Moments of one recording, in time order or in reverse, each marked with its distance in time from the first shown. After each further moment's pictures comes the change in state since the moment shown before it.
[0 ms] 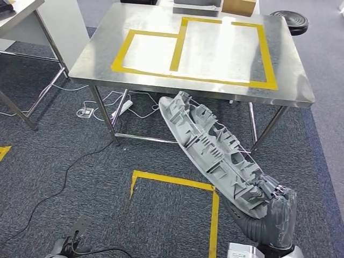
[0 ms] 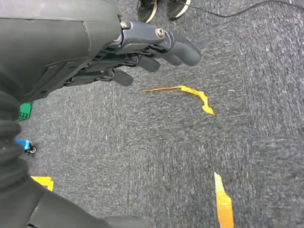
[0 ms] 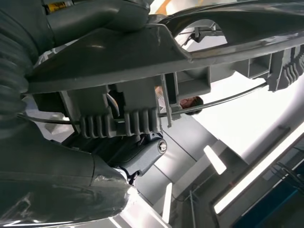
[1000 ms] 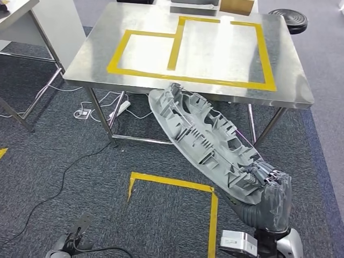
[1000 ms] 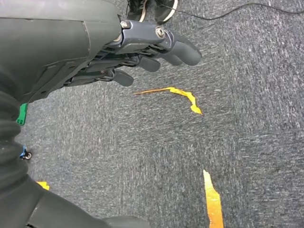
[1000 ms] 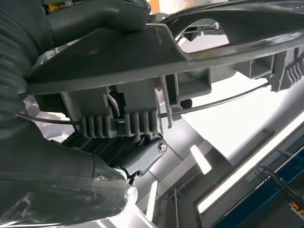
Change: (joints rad) left arm -0.015 0.000 -0.008 0.000 -0.017 -0.019 0.002; right arm -0.106 -0.001 -0.001 0.048 0.009 0.047 -0.019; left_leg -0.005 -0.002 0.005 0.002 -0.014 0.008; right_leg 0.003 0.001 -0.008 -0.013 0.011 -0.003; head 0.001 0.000
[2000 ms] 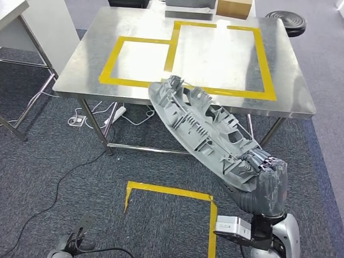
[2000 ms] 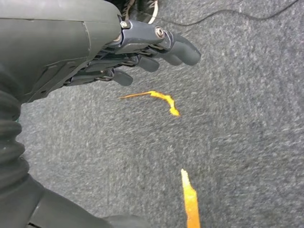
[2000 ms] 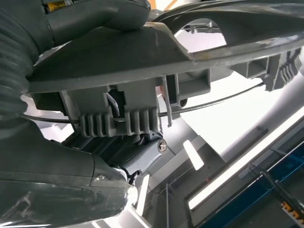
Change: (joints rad) left arm -0.005 -0.003 -0.021 0.000 -0.011 -0.009 0.003; right arm -0.086 0.000 -0.002 0.043 0.015 0.012 0.003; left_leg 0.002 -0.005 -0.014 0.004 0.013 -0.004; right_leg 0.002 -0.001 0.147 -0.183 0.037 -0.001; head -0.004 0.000
